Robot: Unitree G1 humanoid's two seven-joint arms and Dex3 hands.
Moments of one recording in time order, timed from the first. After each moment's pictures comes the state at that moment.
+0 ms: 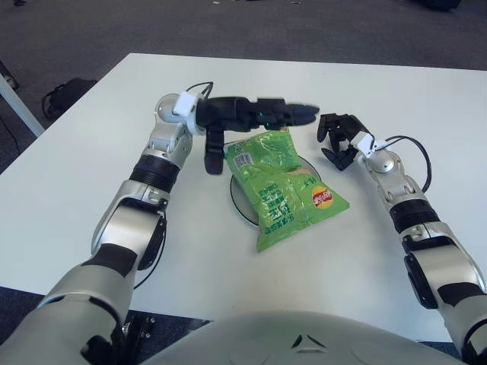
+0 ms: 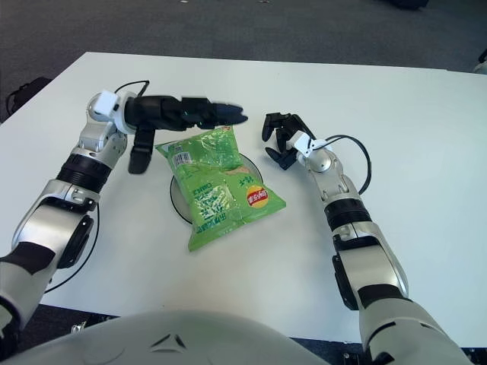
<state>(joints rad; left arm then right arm) -0.86 0.24 -0.13 0.62 -0.67 -0.30 -1.51 -0.55 -0.40 0.19 0.66 -0.19 -0.21 0.15</state>
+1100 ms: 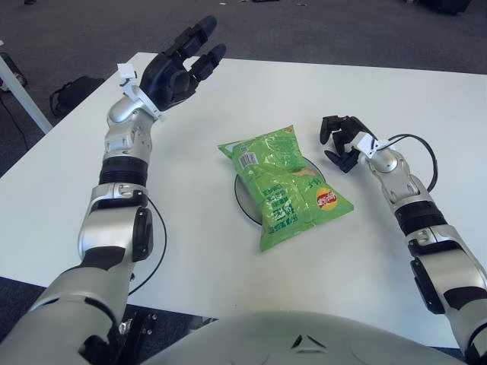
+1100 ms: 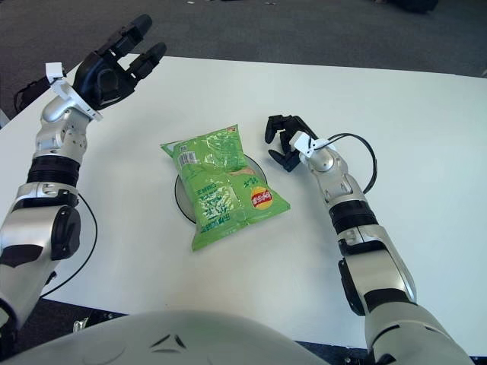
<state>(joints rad) -0.81 0.30 0.23 0.73 -0.49 -0.16 -0.91 -0.53 -0.42 0.21 0.59 -0.23 -0.11 0.18</state>
